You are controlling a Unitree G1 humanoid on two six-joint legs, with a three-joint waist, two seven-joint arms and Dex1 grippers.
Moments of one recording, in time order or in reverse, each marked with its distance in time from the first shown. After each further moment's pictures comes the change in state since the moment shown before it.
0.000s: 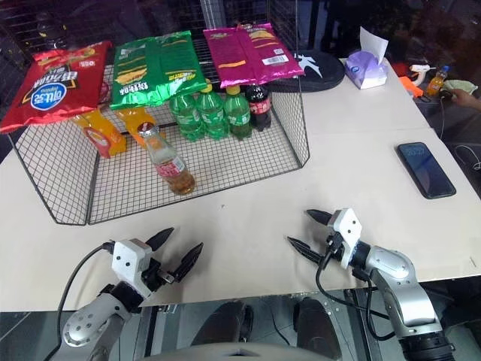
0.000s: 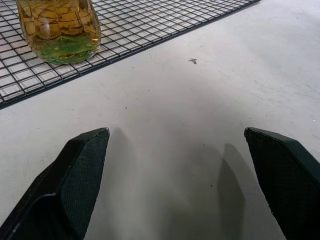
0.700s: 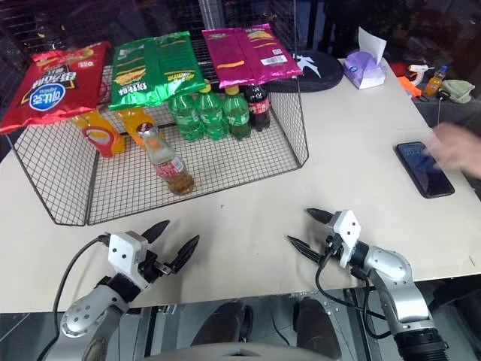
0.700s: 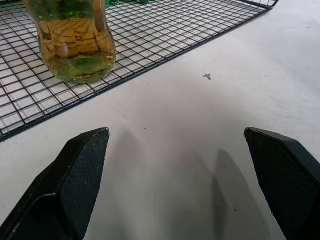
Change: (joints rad) left arm -0.054 0.011 0.030 0.020 -0.010 0.008 -0.007; right arm -0.022 0.029 0.005 0.103 -0.022 -0.123 0.023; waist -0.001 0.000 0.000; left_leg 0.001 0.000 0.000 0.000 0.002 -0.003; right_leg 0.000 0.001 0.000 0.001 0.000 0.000
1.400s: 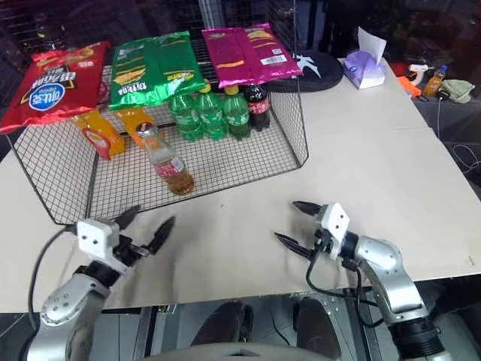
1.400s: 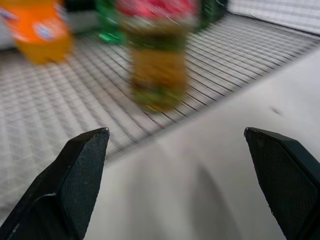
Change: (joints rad) left arm -0.138 0.012 0.187 0.076 -0.065 0.003 0.065; right arm -0.112 -0.002 0.071 -0.131 0.025 0.074 0.011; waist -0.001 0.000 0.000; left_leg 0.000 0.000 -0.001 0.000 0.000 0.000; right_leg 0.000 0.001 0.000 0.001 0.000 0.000
